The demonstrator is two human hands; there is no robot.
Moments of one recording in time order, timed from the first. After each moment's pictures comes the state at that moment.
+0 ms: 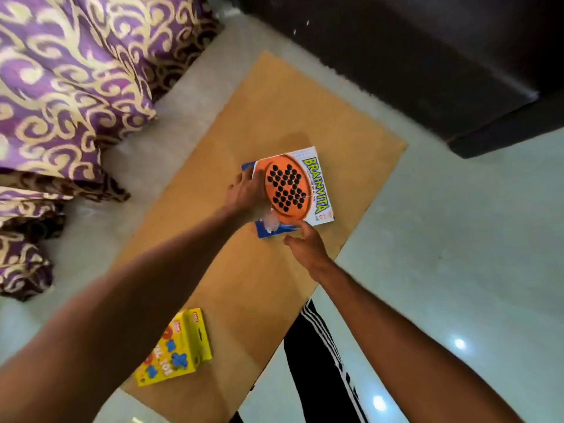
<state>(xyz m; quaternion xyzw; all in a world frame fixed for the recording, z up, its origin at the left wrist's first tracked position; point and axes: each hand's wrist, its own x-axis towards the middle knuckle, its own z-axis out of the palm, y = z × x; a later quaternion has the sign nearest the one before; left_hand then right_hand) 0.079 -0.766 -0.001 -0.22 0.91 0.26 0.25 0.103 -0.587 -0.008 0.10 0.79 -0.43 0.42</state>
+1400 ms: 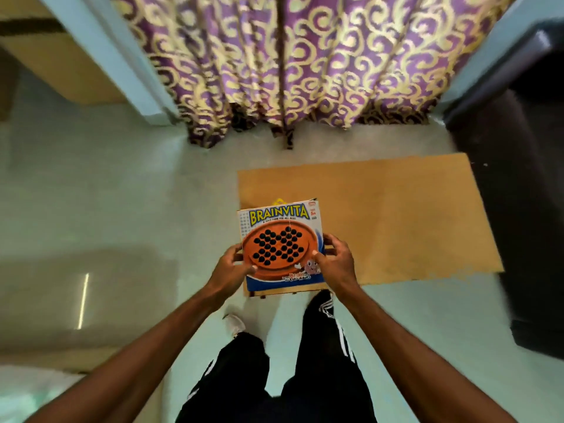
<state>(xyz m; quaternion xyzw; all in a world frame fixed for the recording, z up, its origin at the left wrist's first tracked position) 0.574 -0.627 0.207 -0.64 0.39 0.65 -0.09 0.342 -0.572 0.170 -0.25 0.77 -0.34 0.47</state>
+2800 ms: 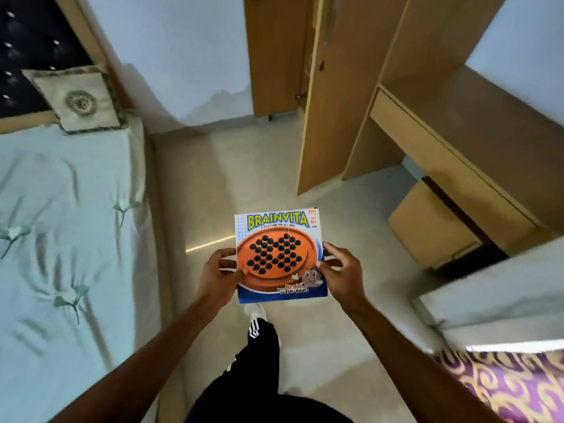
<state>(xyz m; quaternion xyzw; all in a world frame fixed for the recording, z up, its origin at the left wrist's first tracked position) 1.344 -0.811 0.285 -0.79 0.00 0.24 -0.57 1.211 -1.041 0.286 -0.77 0.33 -0.14 0.52</state>
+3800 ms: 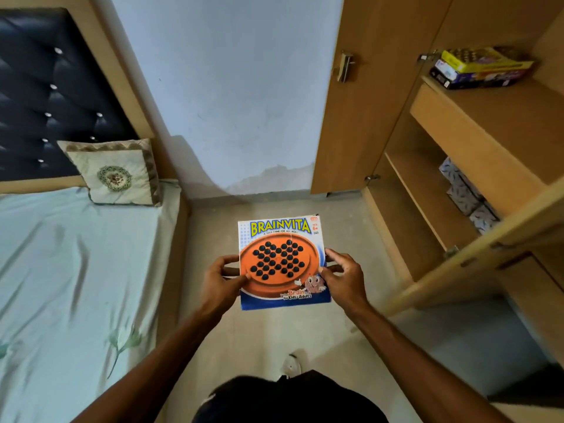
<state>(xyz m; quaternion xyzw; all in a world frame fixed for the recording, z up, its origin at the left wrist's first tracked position) 1.999 -0.975 0.300 -0.78 -0.09 0.16 -0.60 1.934 -1.229 0.290 -0.80 0.23 -0.08 0.54</state>
